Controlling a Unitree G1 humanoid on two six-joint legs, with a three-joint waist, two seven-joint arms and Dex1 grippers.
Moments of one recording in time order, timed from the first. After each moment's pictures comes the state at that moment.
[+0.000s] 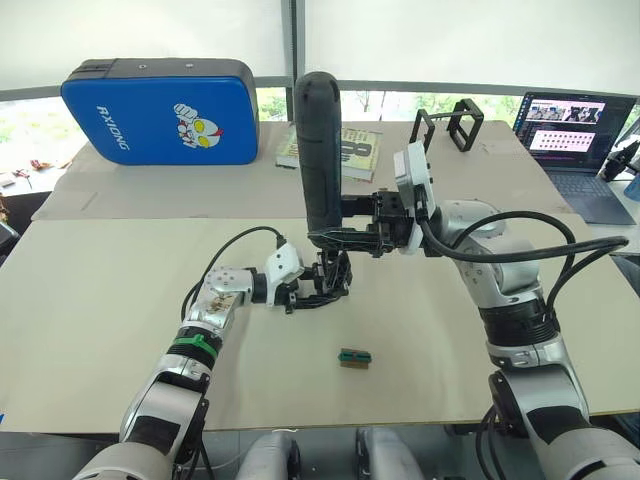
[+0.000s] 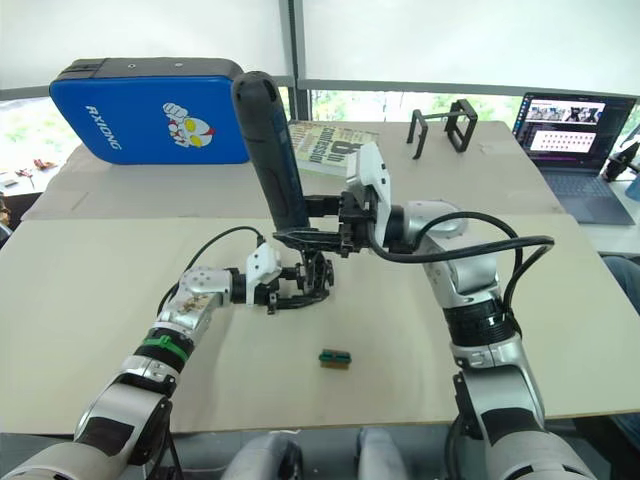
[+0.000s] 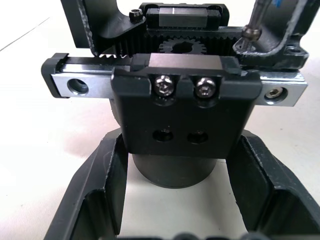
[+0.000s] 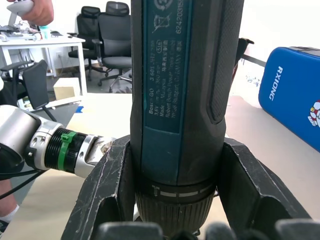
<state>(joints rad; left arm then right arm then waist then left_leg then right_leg) -0.69 0.32 -0.17 0.68 -0.12 -0.13 -1.17 -0.82 -0.40 0.10 0.04 0.50 0.43 1.17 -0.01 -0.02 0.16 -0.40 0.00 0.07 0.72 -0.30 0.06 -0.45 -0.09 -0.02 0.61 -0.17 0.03</state>
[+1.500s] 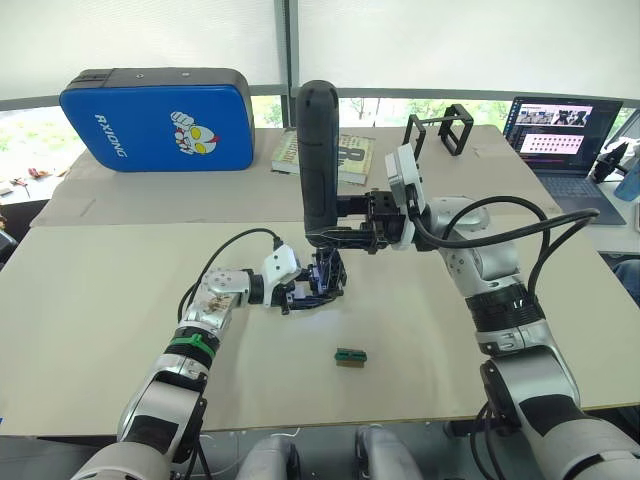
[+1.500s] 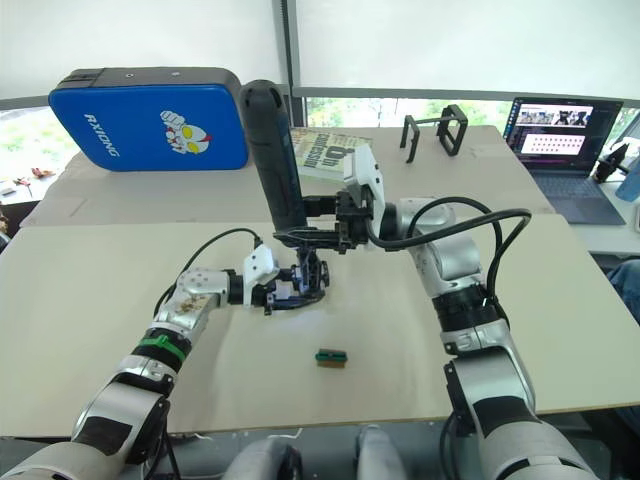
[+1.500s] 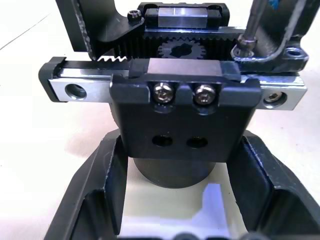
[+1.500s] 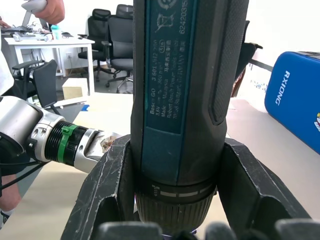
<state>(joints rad) -0.70 0.34 -0.17 0.71 -0.11 -0.13 -1.17 -0.89 -0.37 0.15 0.26 0.47 0.29 1.25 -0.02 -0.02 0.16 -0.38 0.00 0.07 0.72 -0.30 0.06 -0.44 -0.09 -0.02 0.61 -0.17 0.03</state>
